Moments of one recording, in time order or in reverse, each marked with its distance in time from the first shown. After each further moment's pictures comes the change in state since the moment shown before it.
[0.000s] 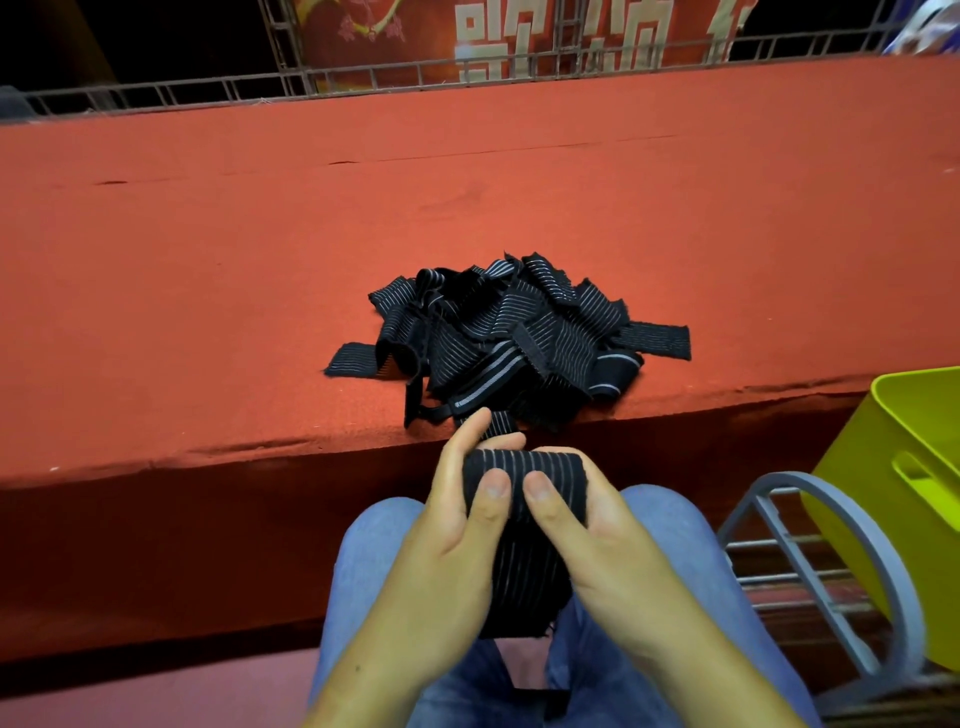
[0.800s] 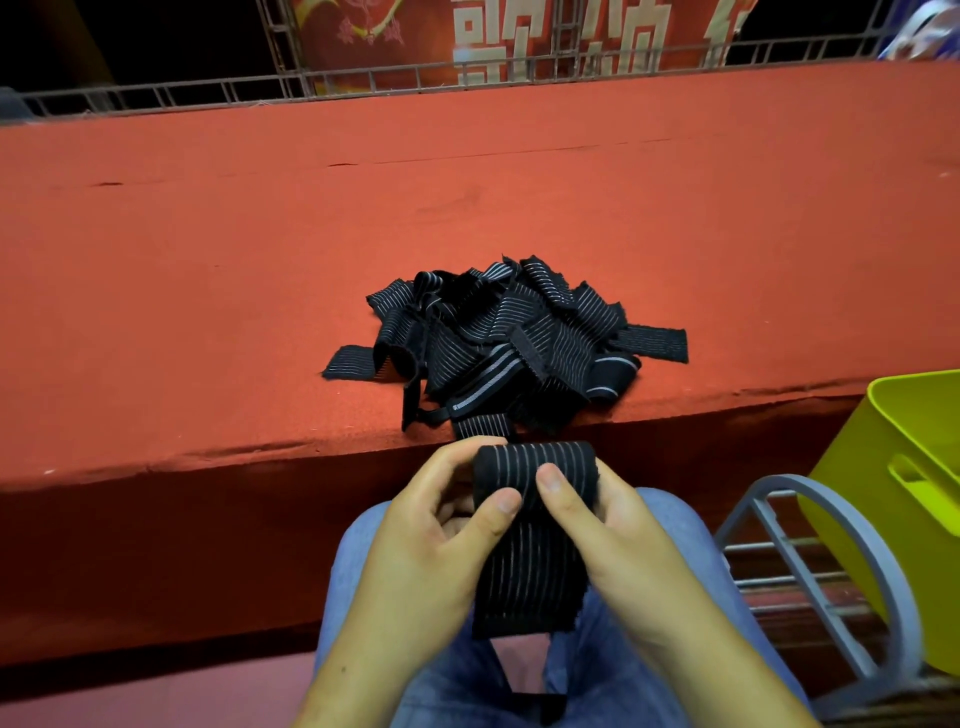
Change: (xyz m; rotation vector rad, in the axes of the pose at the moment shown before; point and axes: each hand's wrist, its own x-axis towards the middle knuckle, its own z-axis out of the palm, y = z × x) left_hand 0.003 0.004 -0.007 -0.030 0.066 0.033; right_hand 0.002 -0.009 -0.006 0.042 0.039 0.058
